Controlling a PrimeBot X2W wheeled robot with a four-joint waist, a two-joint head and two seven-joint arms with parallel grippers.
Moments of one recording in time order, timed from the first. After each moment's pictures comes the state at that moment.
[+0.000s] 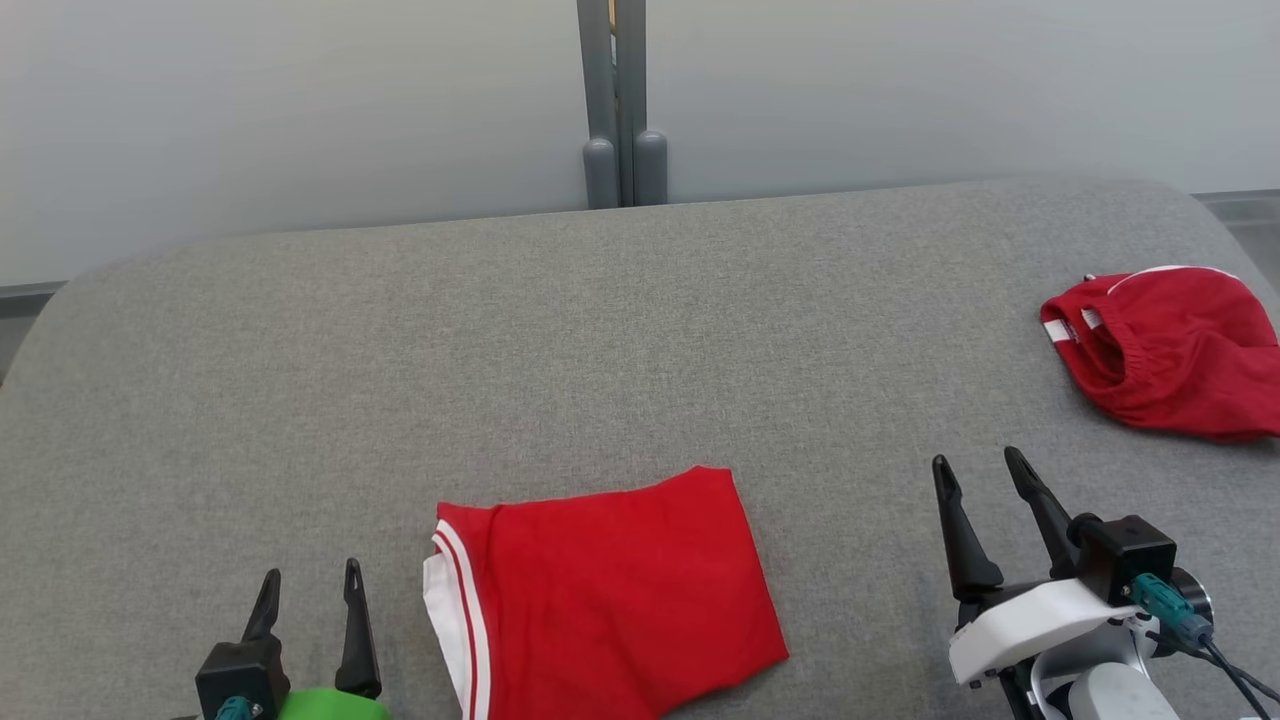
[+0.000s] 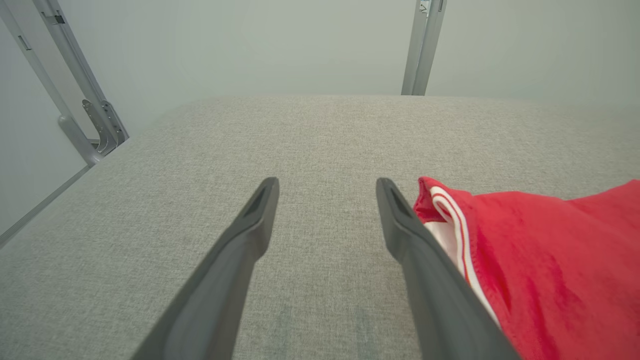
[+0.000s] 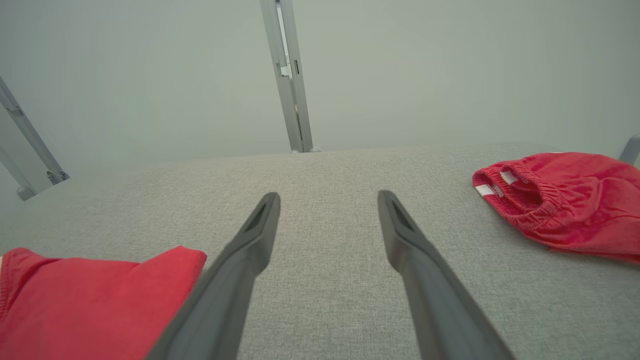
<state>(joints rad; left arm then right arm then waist) 0.03 0.05 0.01 0.35 -0.12 0.00 -0.26 -0.06 -0.07 0.05 0.26 0.18 0.13 -0.26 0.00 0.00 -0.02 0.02</state>
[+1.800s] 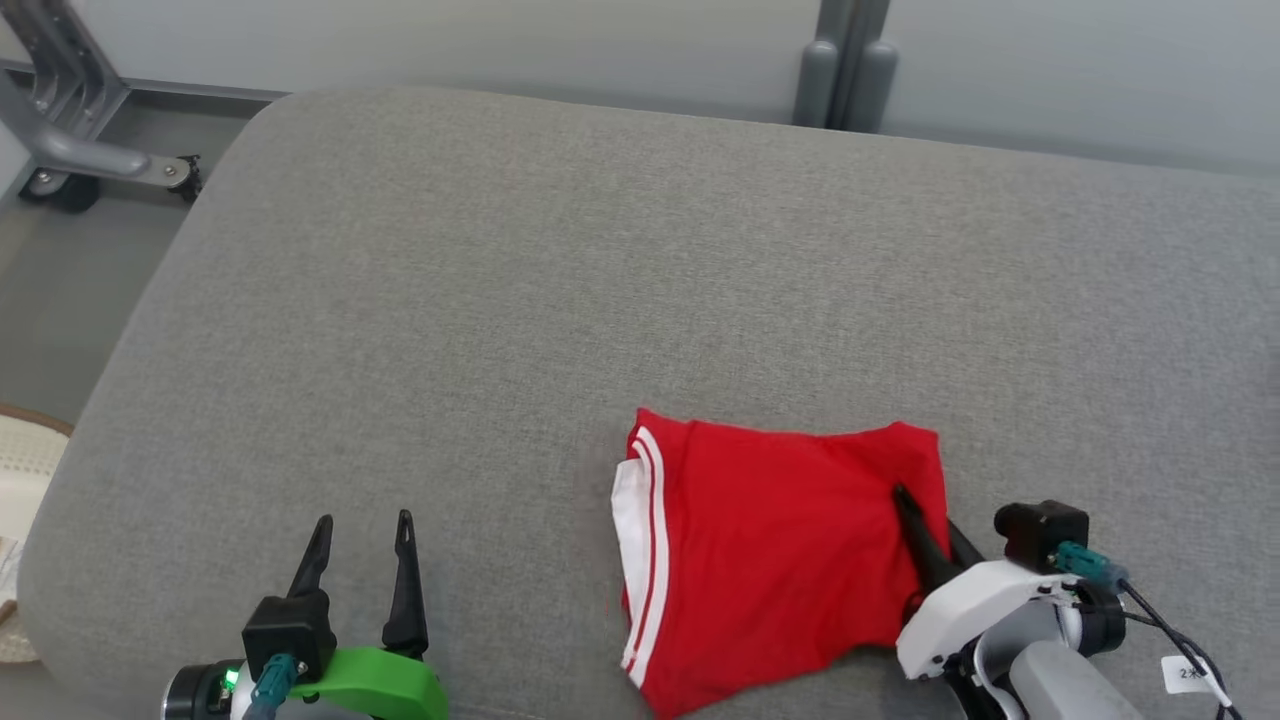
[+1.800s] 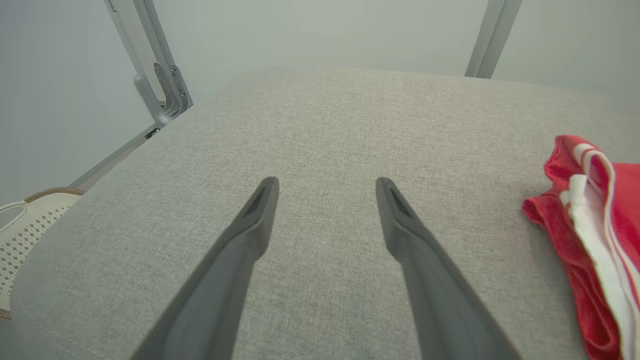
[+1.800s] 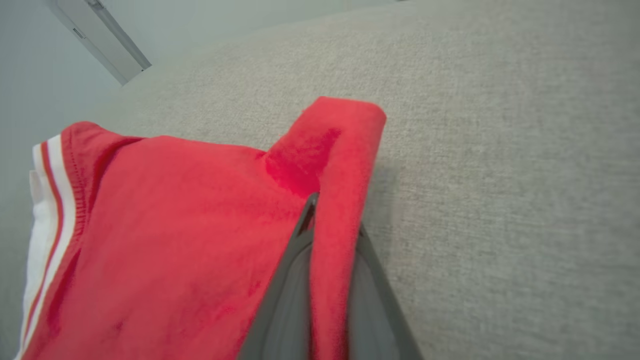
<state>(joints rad) -0.03 0.05 -0.10 0.33 -0.15 0.02 -0.26 -0.24 -0.09 0.25 0.64 0.41 0.13 -0.26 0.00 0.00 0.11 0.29</state>
